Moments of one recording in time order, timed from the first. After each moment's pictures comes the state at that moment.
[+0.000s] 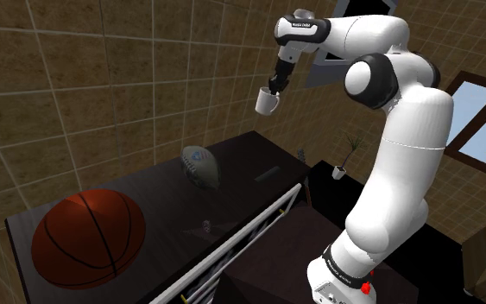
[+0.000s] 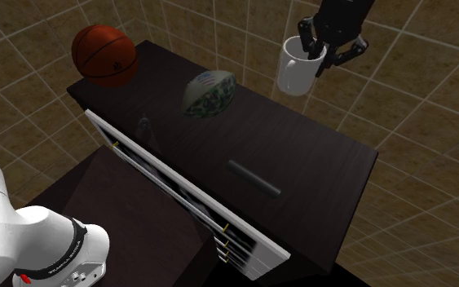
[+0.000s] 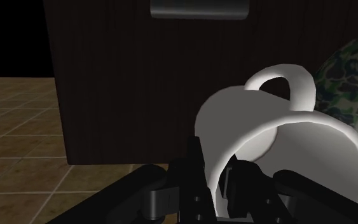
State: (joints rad) arm -0.26 0.34 -0.26 -1.40 0.15 1.71 -0.52
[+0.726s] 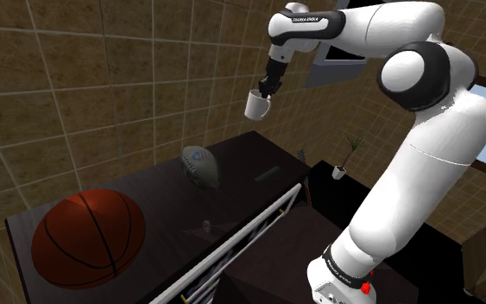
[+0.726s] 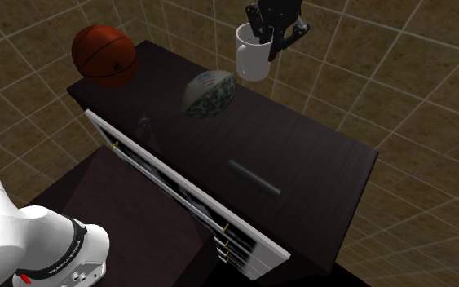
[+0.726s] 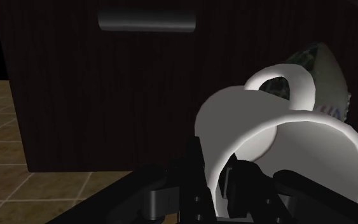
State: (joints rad) arm -0.14 0.11 -0.21 -1.69 0.08 1.79 -0.35
